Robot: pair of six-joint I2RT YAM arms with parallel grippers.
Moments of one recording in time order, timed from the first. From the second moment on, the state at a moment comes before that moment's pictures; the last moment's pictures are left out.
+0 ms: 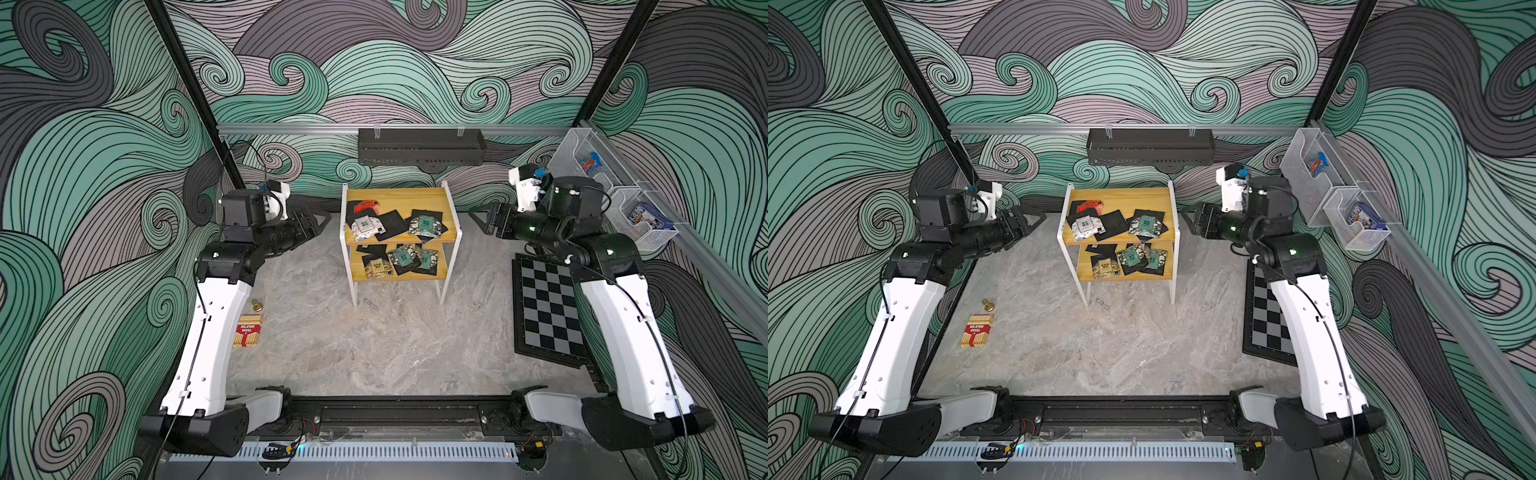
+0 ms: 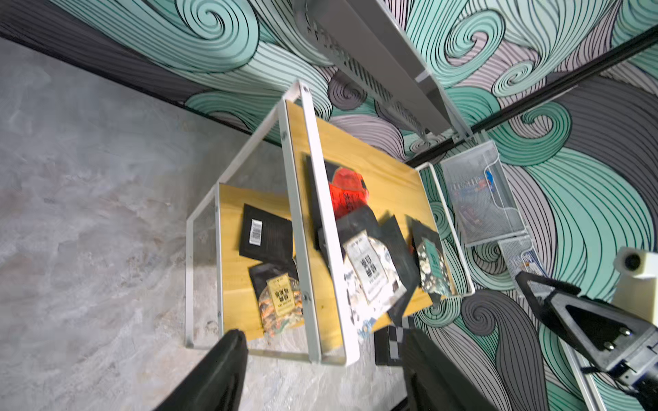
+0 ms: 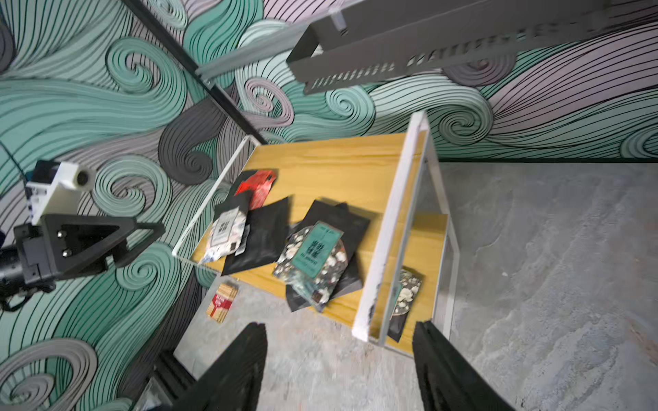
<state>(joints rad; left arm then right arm) -0.07 1.22 1.56 -0.84 0.54 -0.56 0.26 1.33 1.84 -1.02 -0.36 0.30</state>
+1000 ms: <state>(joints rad) -0.15 1.21 1.55 -0.91 0.55 -0.57 0.70 1.80 2.34 -1.36 0.09 -0.04</state>
